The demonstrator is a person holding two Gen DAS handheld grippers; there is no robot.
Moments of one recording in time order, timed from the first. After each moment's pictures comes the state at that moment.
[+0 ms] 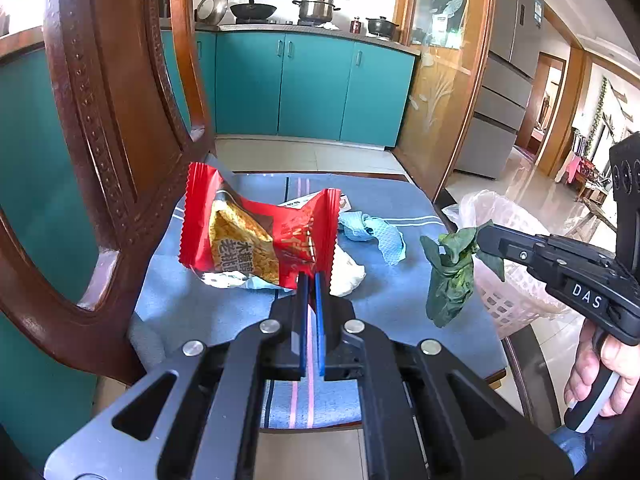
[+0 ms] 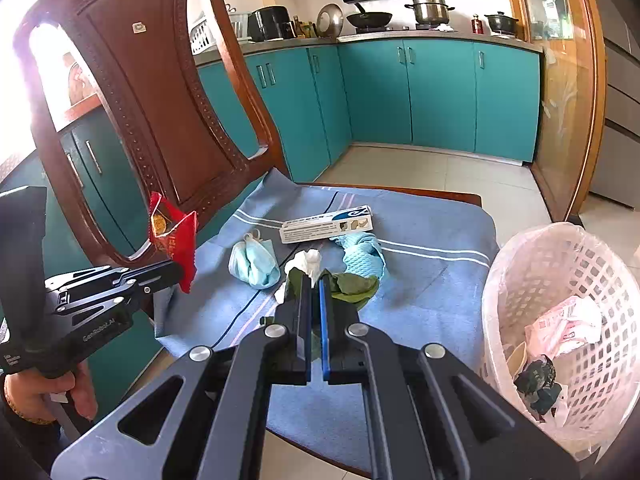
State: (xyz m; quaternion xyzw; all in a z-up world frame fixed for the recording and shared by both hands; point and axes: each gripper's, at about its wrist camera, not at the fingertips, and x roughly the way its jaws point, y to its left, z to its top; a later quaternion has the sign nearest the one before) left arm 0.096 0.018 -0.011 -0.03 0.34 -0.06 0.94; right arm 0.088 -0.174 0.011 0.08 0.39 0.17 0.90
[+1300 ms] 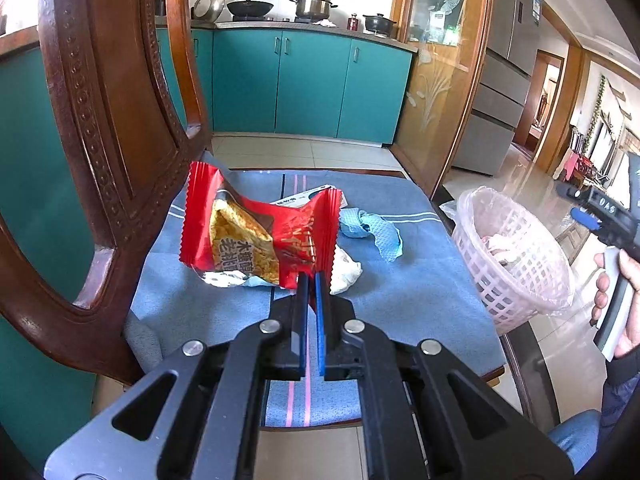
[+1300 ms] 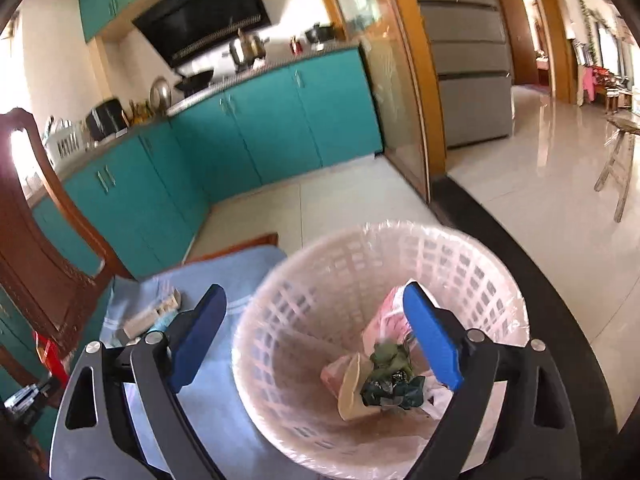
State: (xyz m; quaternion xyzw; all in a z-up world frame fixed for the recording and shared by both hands) left arm 0.102 0.018 -0.017 -0.03 0.34 -0.07 0.94; right arm 0.065 -0.360 0.011 0.20 0.33 -0.11 0.92
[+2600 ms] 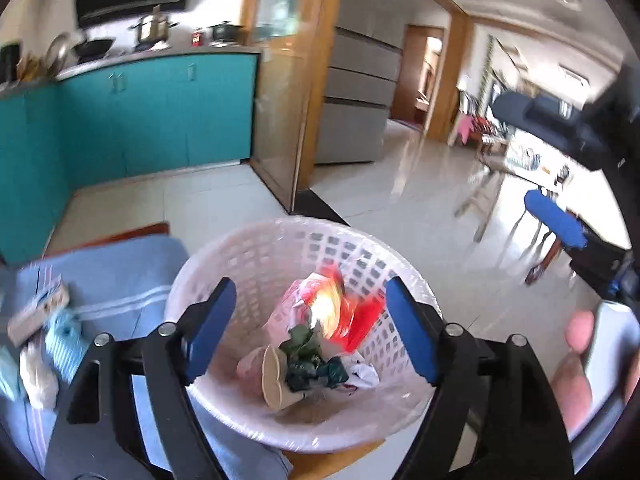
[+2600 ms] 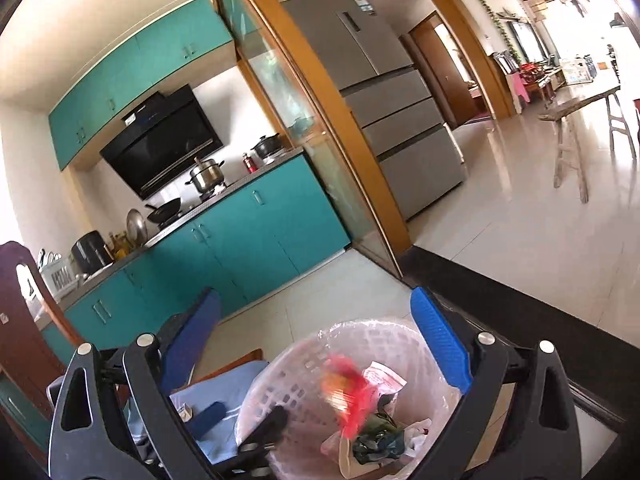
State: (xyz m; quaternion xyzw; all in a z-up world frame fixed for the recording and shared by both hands) left arm 0.156 -0.271 -0.006 0.01 0.30 -0.28 0.91; right arm -0.006 -0.419 0.052 0.27 0.15 -0.20 0.93
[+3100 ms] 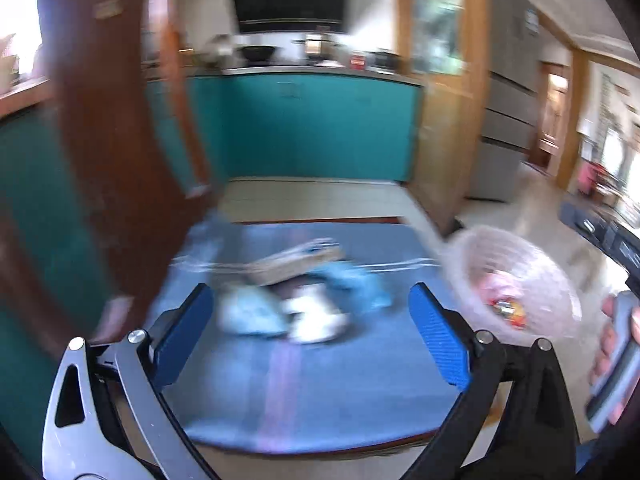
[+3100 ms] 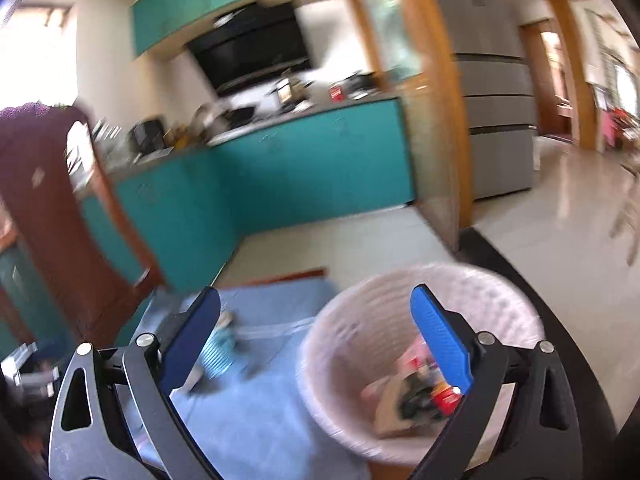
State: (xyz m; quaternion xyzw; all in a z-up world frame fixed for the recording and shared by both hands) left arm 0.083 -0.002 0.016 -0.01 0.27 0.00 0.96; right arm 0.043 -0.288 0.039 0.15 0.27 -0.04 0.95
